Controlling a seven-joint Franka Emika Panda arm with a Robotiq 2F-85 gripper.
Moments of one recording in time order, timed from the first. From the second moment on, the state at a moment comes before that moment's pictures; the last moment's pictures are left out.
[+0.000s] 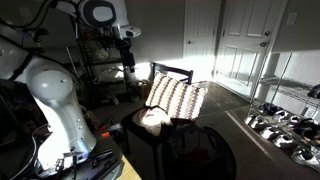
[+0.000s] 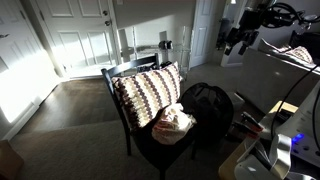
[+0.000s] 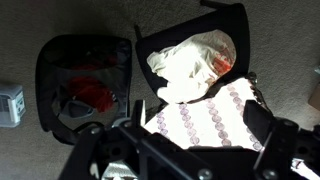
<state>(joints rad) 0.02 -0.84 0.07 -2.82 0.15 2.13 0.23</state>
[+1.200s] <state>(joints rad) 0.02 -0.84 0.08 -2.82 0.15 2.13 0.23</state>
